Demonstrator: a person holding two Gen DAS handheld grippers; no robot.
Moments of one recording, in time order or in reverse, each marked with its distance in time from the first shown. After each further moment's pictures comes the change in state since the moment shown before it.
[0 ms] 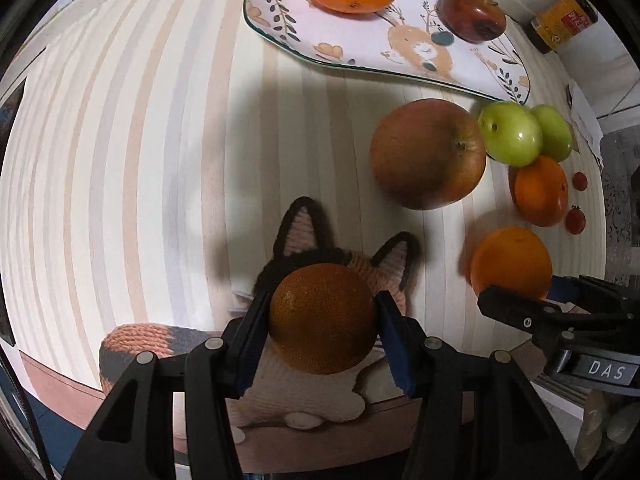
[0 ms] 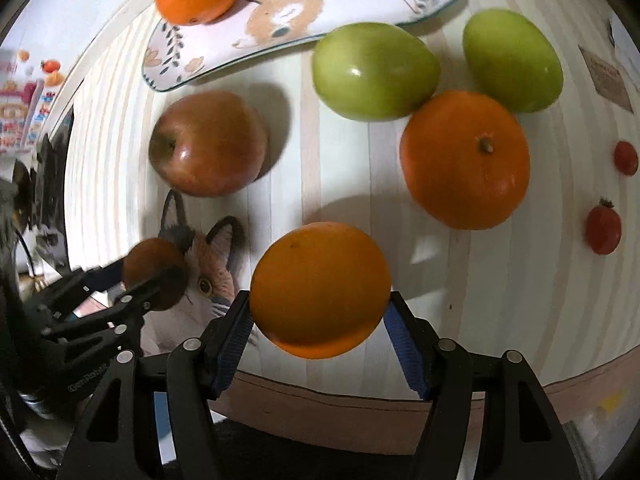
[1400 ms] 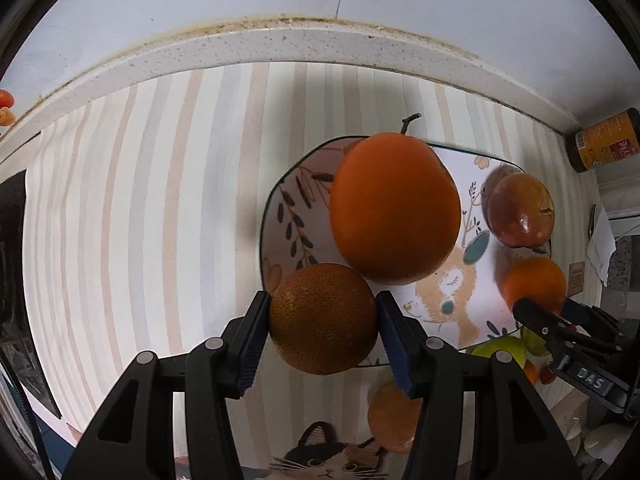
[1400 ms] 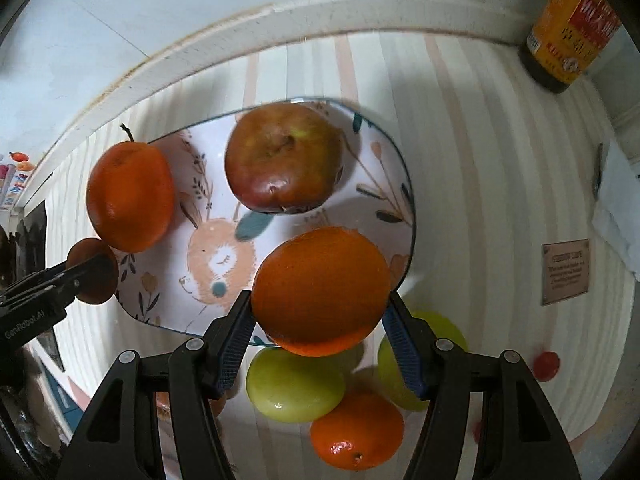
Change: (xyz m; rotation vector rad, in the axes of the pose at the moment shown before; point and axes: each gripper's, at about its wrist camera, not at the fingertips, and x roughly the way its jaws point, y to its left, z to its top) left arm -0.029 0.010 0.163 -0.077 -0.060 0.042; right arm -0.054 -0.025 0.156 0.016 -0.180 -0.101
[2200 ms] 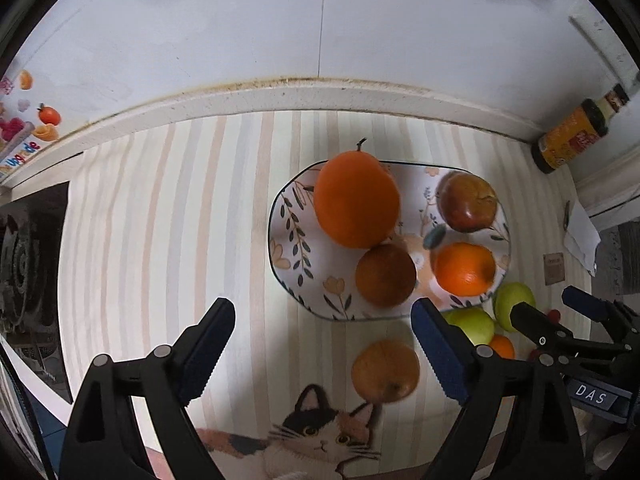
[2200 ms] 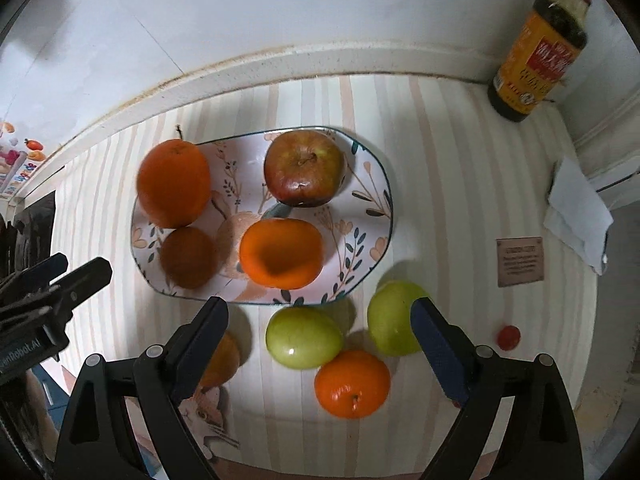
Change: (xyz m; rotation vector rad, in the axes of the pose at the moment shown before) left arm -0.073 -0.021 -0.053 0.031 -0.175 0.050; right arm -0.075 0.023 -0.039 -0.058 -0.109 -0.094
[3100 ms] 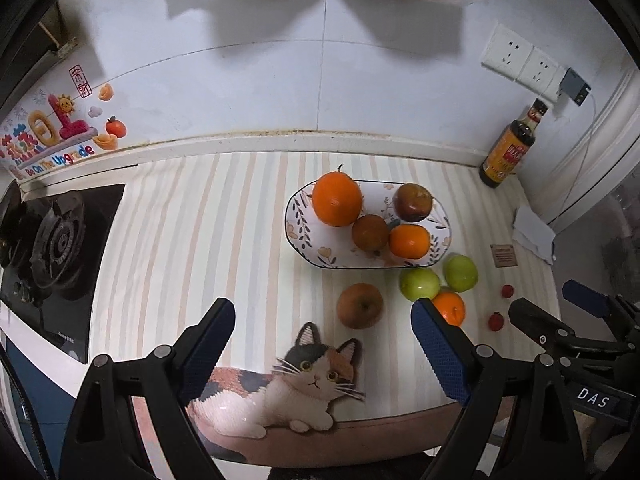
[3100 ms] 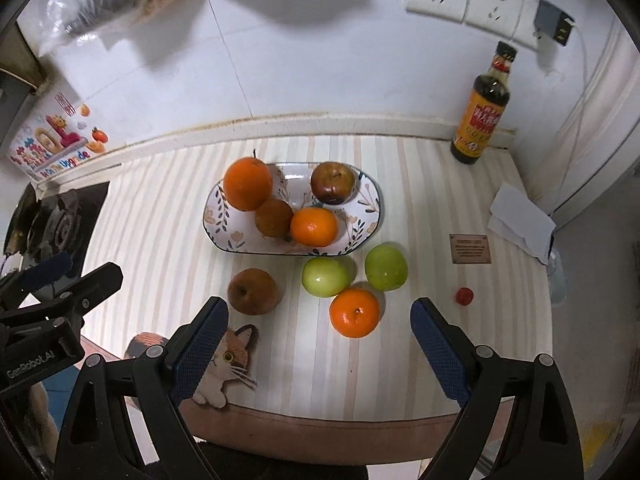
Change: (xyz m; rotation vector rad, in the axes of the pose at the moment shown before) left arm -0.127 -0.006 -0.101 -0.007 -0.226 -0.012; right arm -0.146 0.020 -0.113 -0.071 -0.250 0.002
